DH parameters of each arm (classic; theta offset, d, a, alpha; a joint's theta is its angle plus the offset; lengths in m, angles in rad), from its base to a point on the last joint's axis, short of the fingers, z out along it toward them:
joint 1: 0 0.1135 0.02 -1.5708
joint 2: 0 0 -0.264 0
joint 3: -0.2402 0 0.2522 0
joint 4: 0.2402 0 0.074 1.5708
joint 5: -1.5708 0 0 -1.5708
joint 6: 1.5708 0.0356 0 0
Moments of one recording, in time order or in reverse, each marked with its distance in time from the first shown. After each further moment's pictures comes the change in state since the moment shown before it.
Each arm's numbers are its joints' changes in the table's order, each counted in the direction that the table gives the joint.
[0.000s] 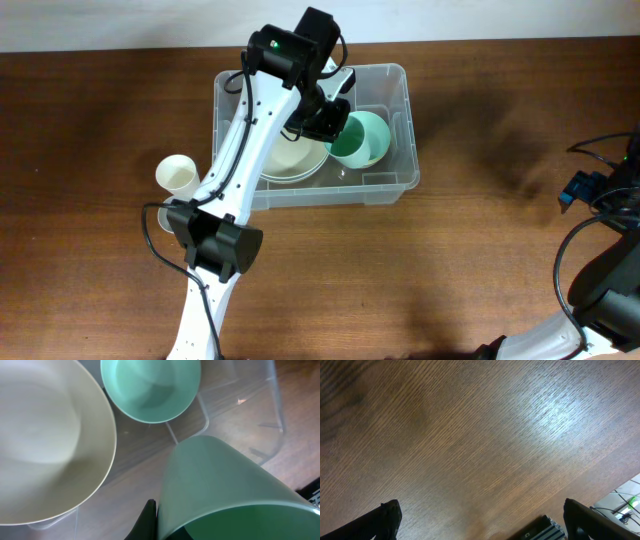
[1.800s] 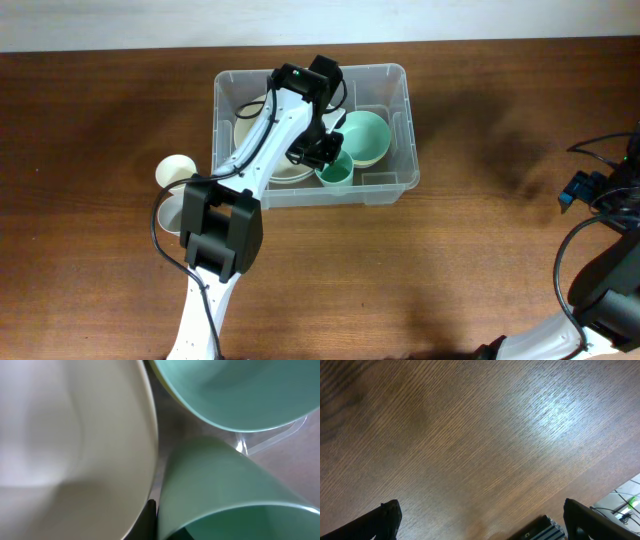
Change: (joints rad) left arm -0.001 0.000 0.459 -0.290 0.108 -0.008; right arm 0.000 0.000 0.000 0.000 0.000 0.000
